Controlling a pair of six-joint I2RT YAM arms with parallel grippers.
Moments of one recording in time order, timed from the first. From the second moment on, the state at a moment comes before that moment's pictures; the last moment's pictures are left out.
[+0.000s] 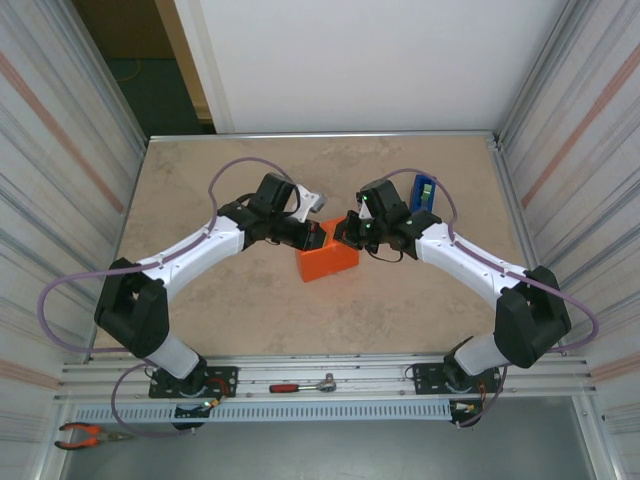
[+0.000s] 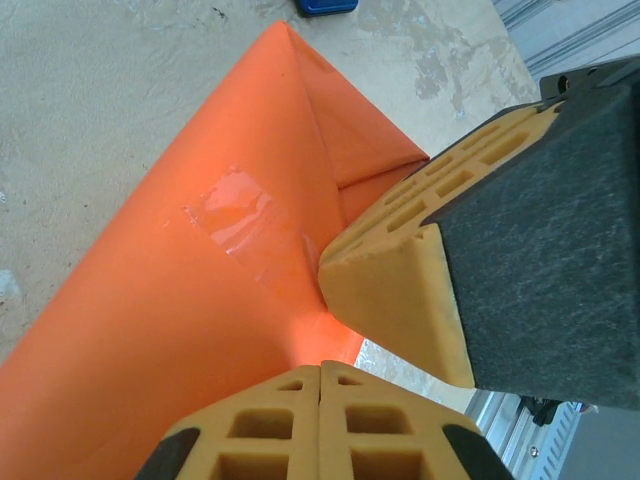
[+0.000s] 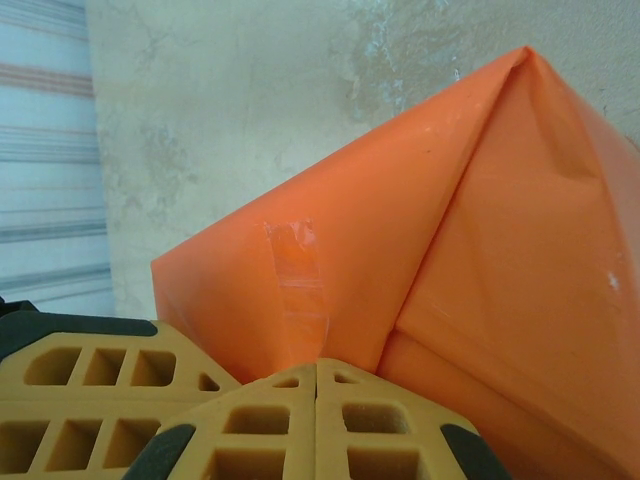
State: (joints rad) left arm -0.62 1.56 1.19 -0.50 0.53 -0.23; right arm 0.62 1.46 1.07 -0.43 -0.31 0.91
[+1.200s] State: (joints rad) left arm -0.66 1.55 1.19 -0.51 0.44 -0.13; right arm 0.60 1.48 1.12 -0.49 -0.39 0.91
